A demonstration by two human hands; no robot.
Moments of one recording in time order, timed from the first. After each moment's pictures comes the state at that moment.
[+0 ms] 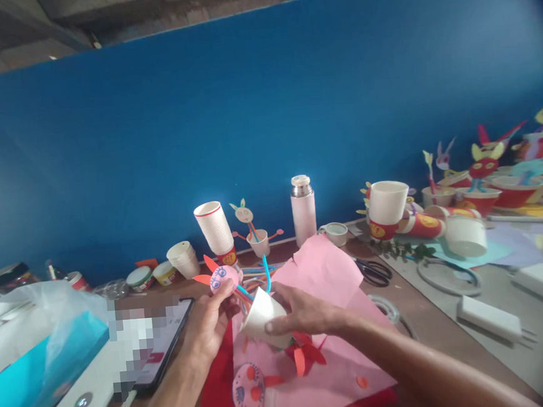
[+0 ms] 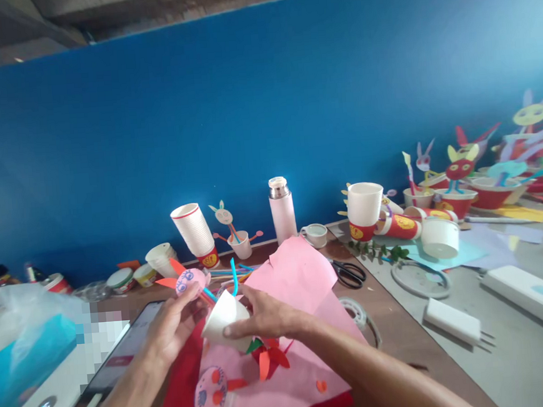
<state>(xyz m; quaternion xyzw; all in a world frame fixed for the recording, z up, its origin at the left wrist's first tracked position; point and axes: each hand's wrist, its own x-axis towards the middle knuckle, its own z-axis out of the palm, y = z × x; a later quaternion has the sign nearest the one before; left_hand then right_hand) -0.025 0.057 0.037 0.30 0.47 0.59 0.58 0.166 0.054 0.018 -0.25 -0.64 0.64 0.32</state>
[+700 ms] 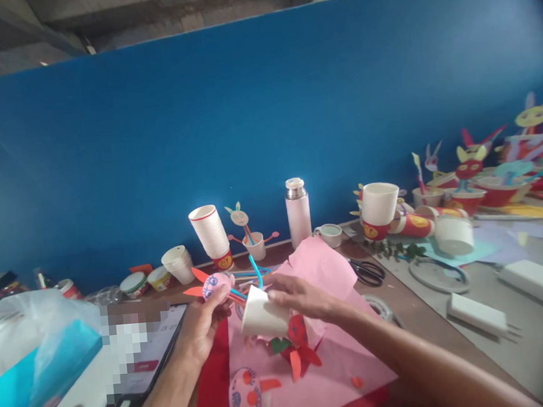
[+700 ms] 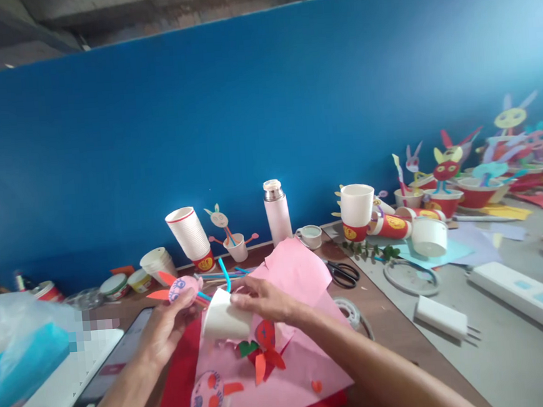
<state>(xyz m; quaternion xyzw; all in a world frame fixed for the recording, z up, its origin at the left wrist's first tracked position) -0.030 0.060 0.040 0.35 0.49 0.57 0.56 0.182 0.069 0.017 -0.32 -0.67 0.56 0.37</state>
